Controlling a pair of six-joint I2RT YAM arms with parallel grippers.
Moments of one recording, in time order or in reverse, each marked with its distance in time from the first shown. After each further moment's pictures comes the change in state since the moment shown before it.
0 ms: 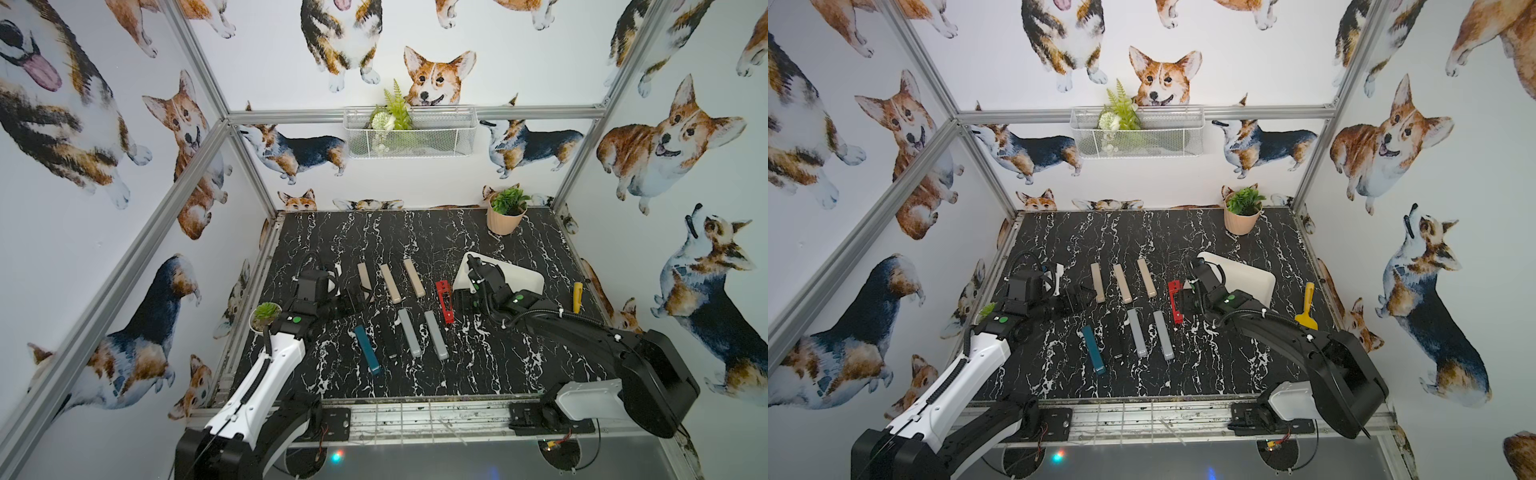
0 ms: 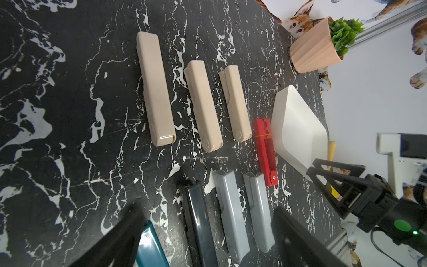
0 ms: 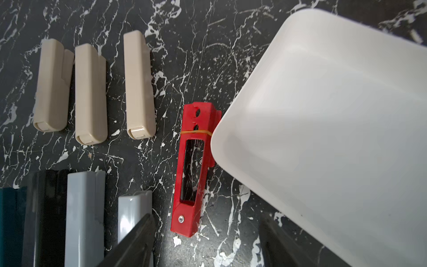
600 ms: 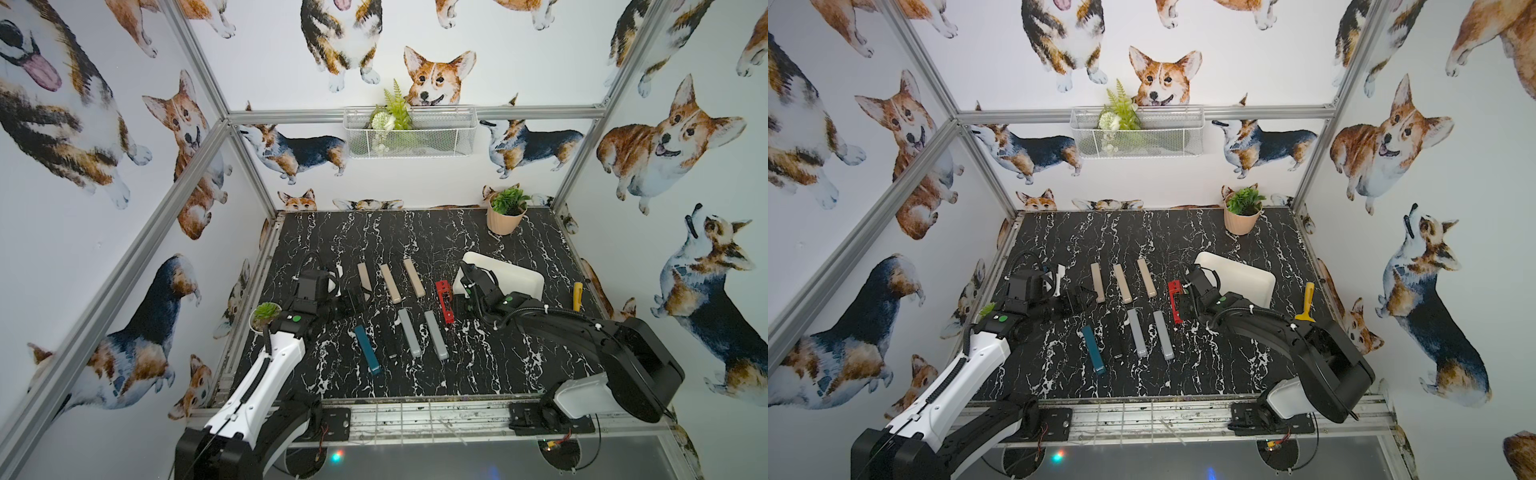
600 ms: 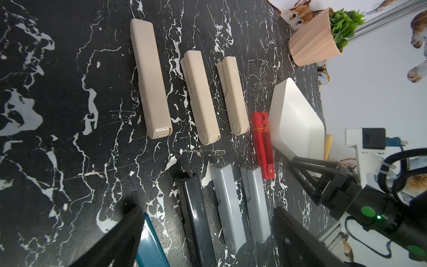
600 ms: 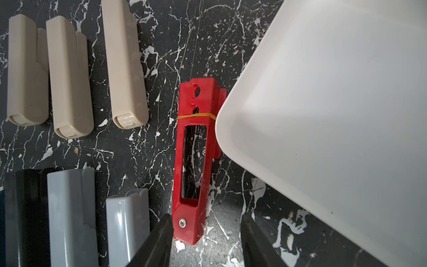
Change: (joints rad) left arm 0.000 0.006 0.017 -0.026 0.030 0.001; right arm 0.017 0.085 -0.020 0.054 -0.023 0.065
